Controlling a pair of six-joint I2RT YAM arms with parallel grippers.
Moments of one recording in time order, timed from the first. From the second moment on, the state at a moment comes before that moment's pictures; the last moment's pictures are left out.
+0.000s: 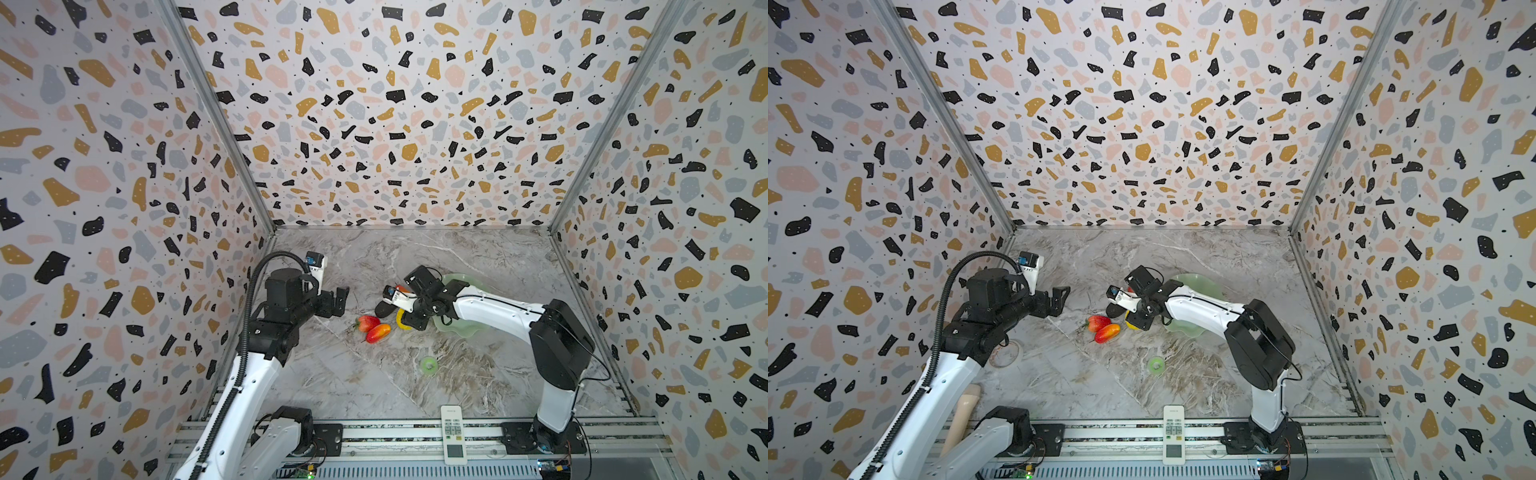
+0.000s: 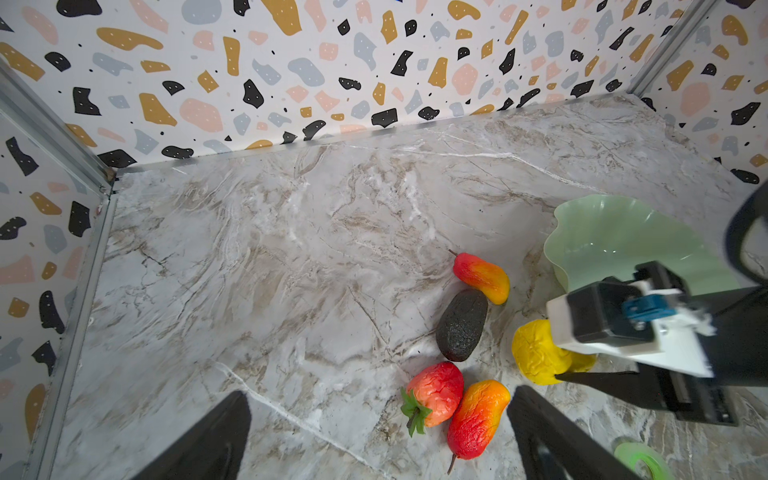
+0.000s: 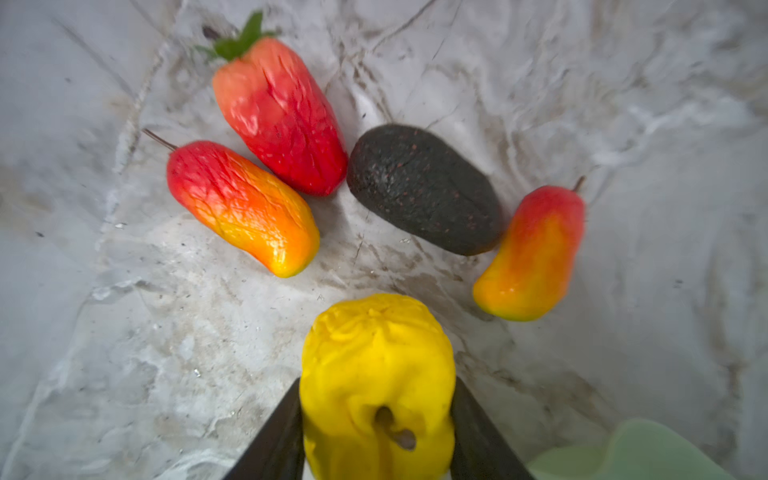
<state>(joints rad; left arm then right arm) -0.14 0.89 0.89 -0.53 0.17 0.05 0.83 1.79 1.35 -0.52 -0.11 -0.40</state>
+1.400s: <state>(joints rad) -0.23 0.98 0.93 -0.53 0.12 0.04 0.40 1.64 1.04 -0.31 -0.03 -0.14</state>
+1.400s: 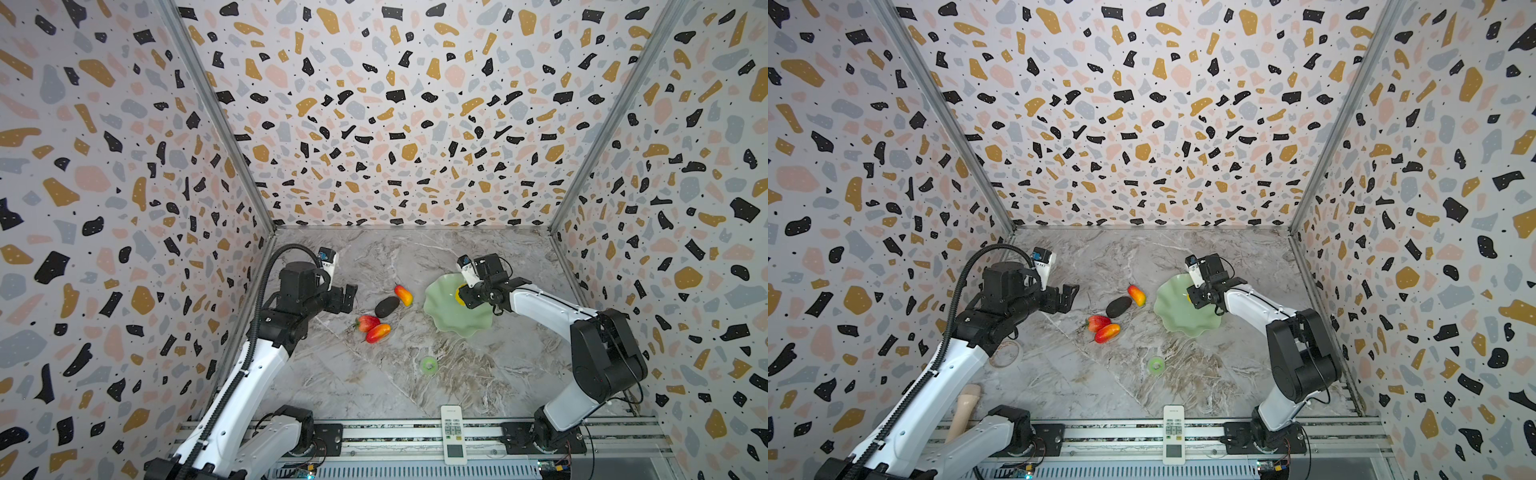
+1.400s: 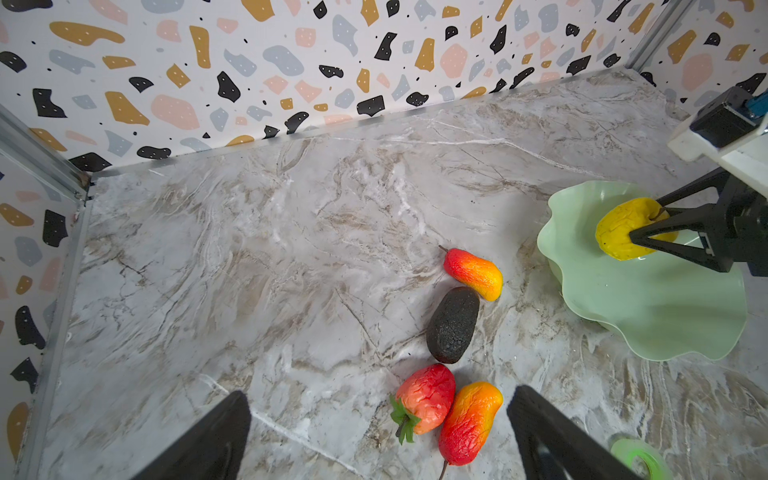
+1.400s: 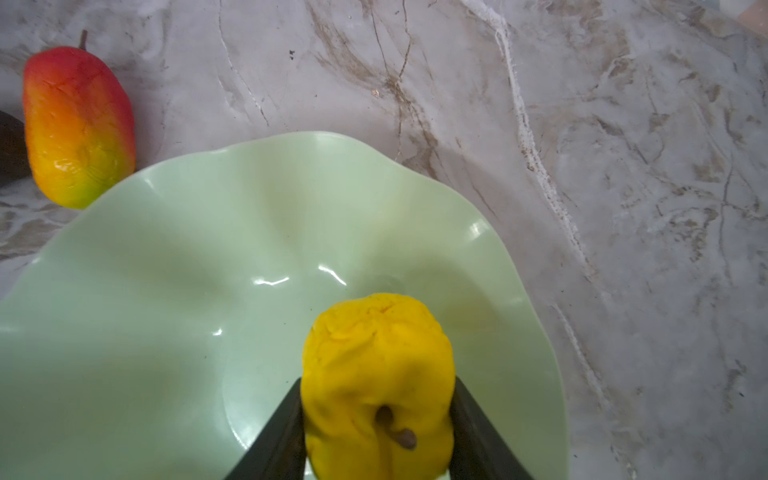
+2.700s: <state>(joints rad) -0.25 0.97 0.99 -0.56 0.10 0.08 0.76 1.67 1.37 -0.46 -0.07 -0.34</state>
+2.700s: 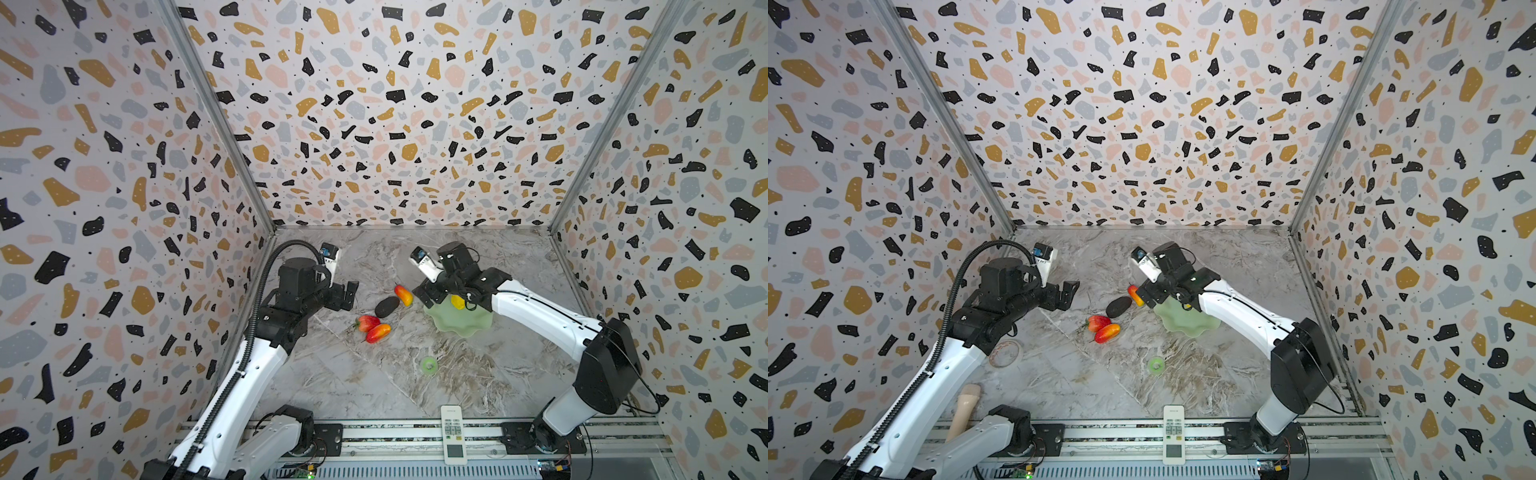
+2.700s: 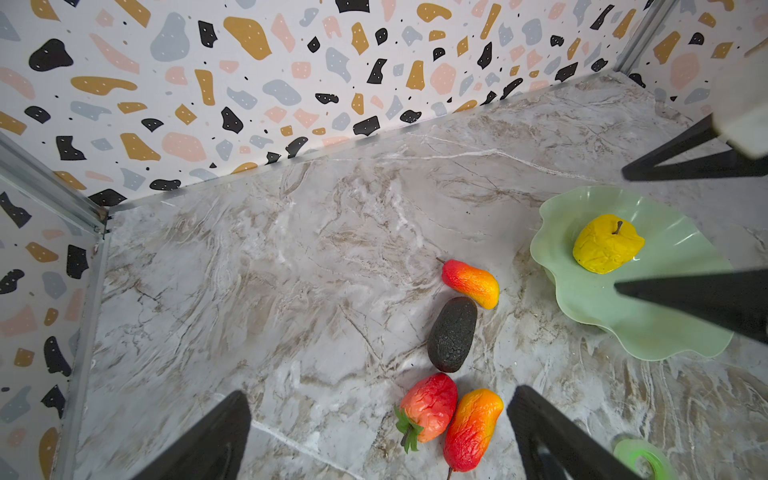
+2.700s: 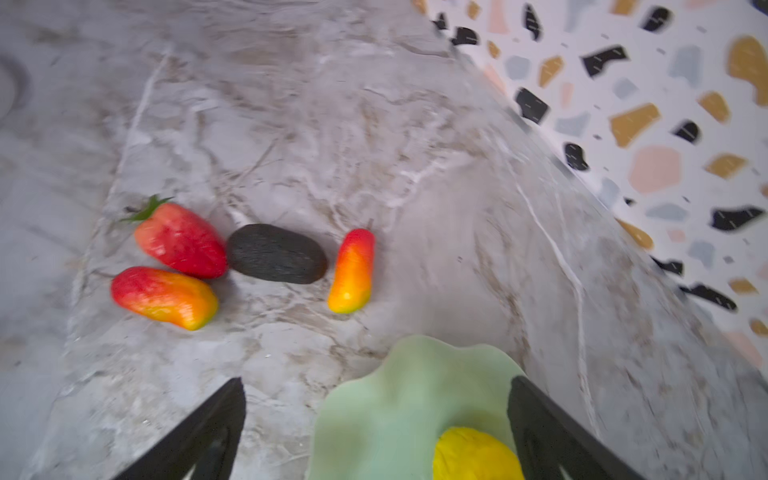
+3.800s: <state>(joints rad) -0.25 0.95 0.94 -0.56 0.10 0.11 0.81 2.27 1.81 -0.61 -0.28 -0.89</state>
